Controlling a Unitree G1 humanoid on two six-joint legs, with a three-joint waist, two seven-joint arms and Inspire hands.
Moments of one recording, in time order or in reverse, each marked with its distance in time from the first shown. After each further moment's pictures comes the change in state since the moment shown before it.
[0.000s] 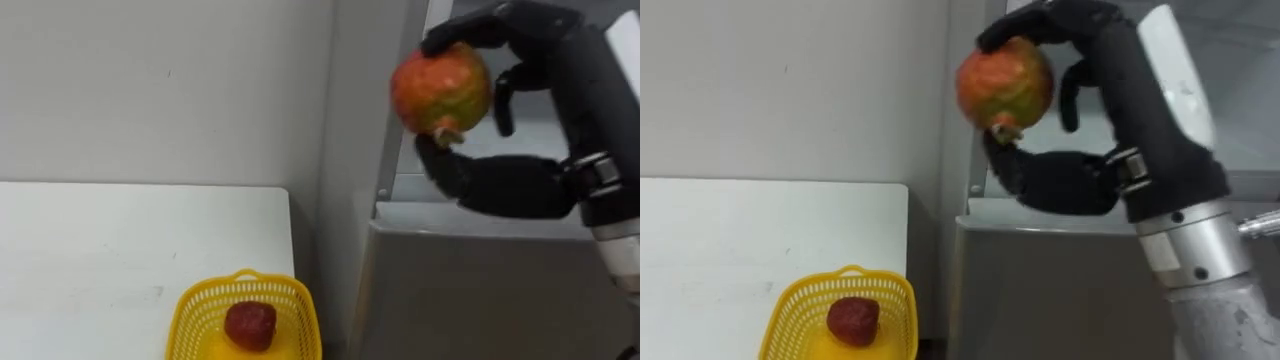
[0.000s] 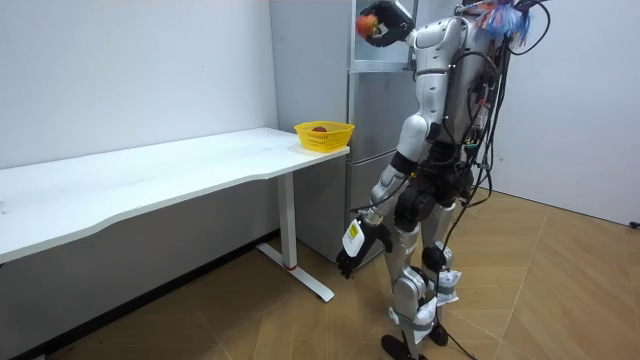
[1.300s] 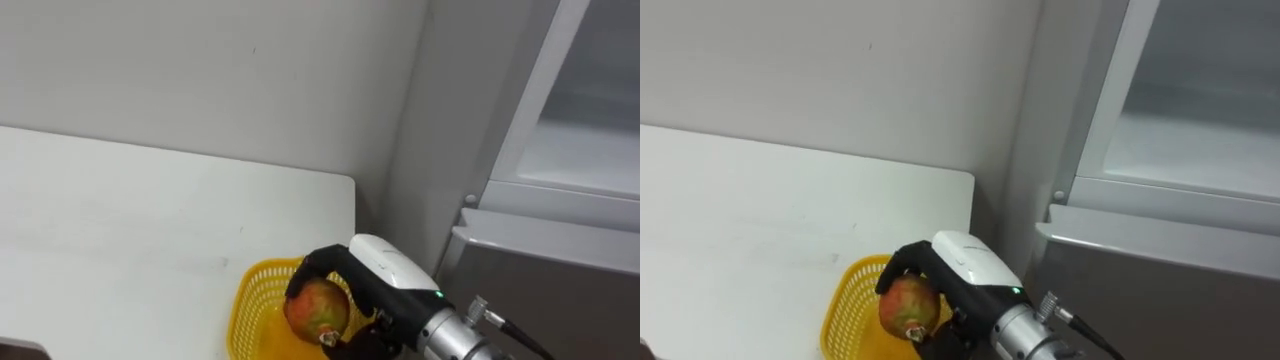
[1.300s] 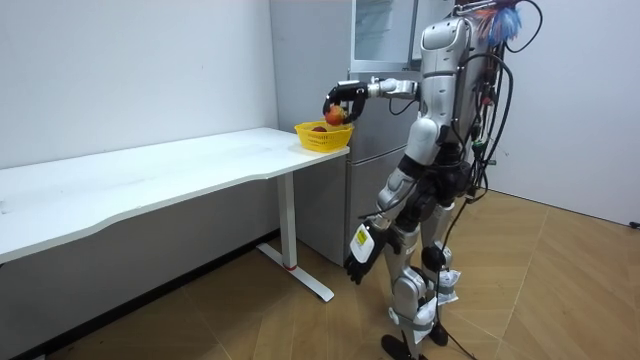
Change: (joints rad) left arm -0.064 0.005 -0.079 -0.009 0.018 0.013 -0.033; right arm -0.006 0.181 0.306 0.503 -0.281 0.045 0.240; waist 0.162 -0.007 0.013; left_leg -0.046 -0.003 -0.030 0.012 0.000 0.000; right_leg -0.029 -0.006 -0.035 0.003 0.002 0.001
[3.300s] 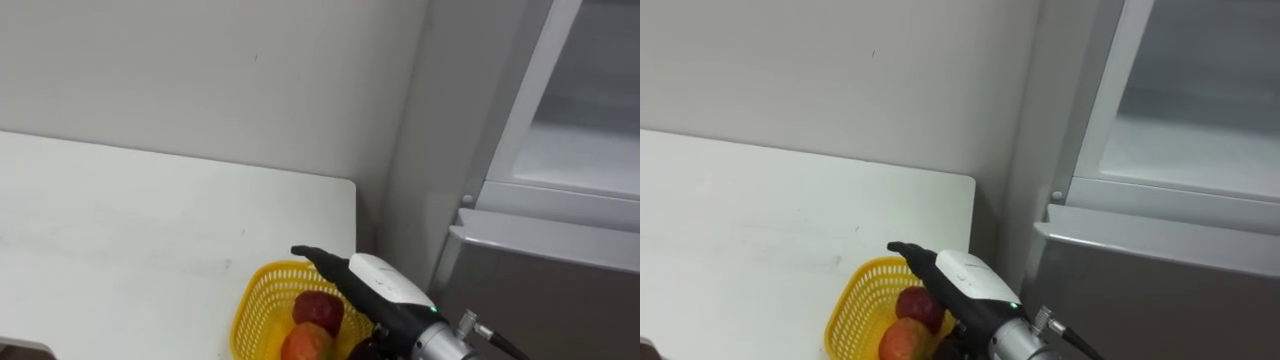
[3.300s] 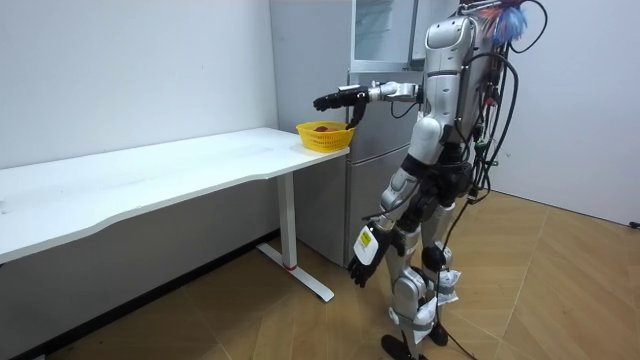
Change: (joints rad) left arm 0.000 -0.011 0.001 0.029 -0.002 0.014 0.004; right arm 0.006 0.030 0.005 0.026 0.018 0.001 0.006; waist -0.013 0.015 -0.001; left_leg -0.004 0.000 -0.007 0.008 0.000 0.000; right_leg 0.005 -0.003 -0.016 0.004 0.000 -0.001
